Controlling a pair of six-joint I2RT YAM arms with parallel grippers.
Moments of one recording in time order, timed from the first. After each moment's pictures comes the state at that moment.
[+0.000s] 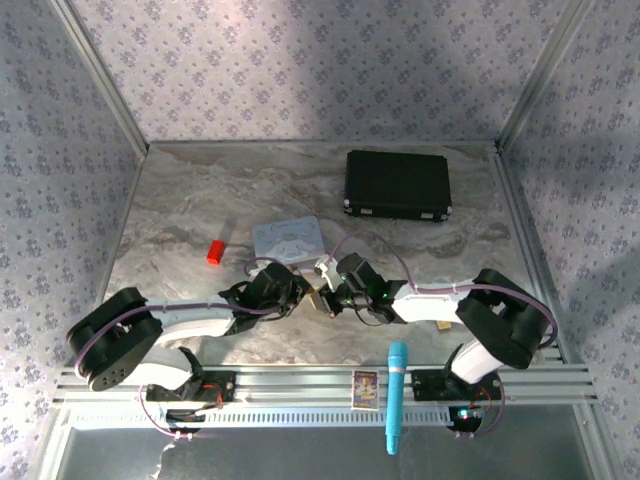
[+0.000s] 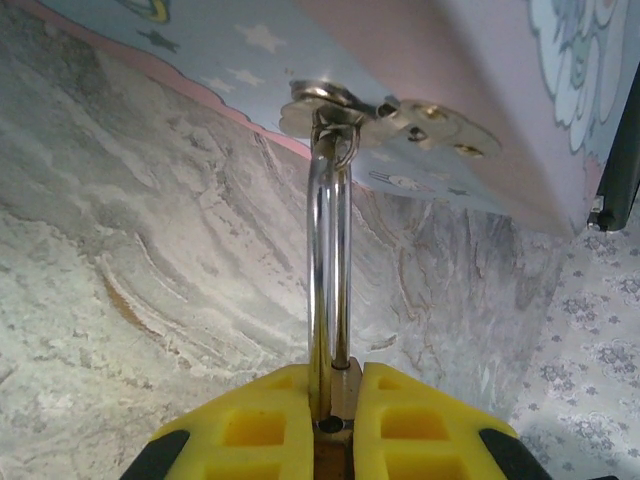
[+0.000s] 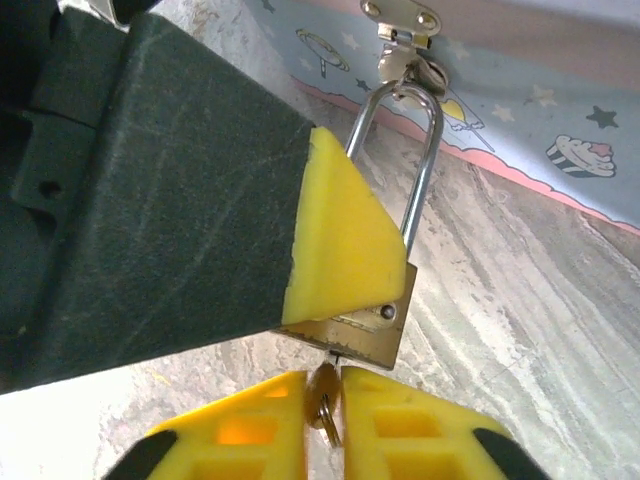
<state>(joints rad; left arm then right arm) -0.92 1.36 0.44 0.24 -0.09 -1.59 0.90 1.53 0.58 0.27 -0.23 0.29</state>
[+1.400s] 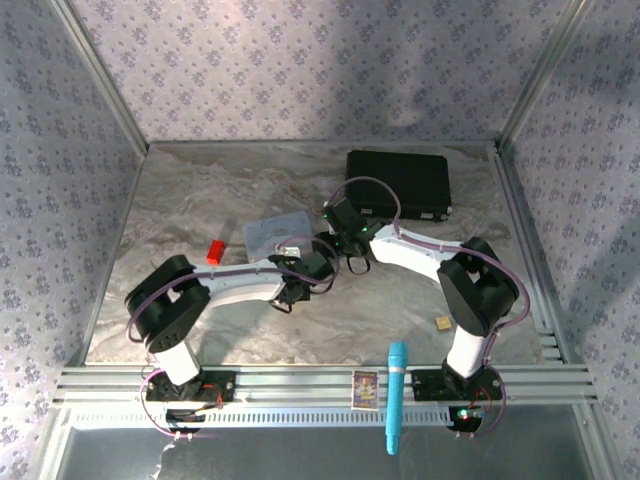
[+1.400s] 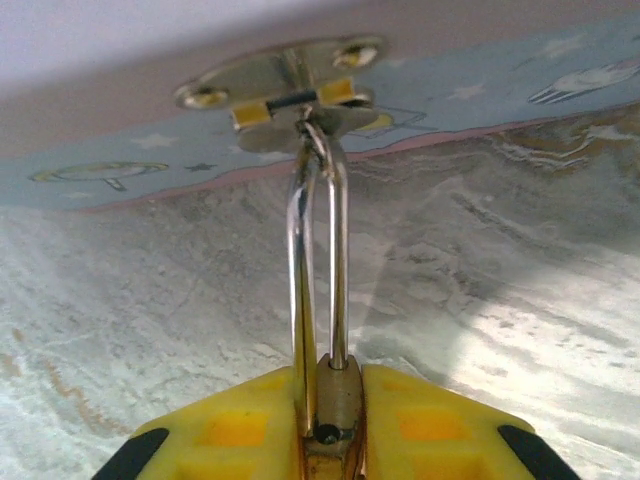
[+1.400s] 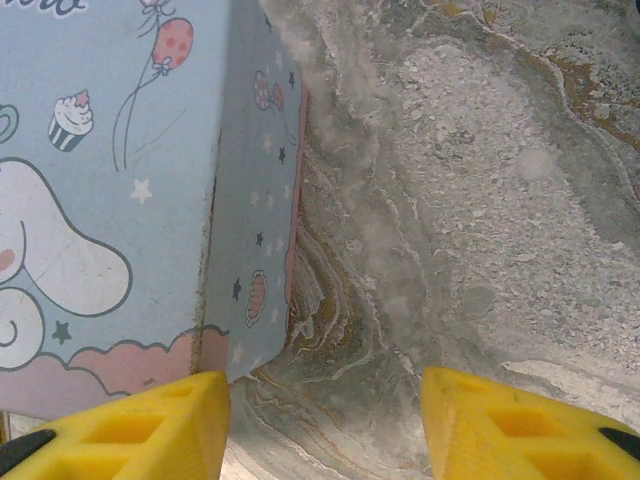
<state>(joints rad) -0.99 1.72 0.98 -0.69 -0.46 -0.99 0.72 1.76 1.17 -0.35 0.01 0.45</state>
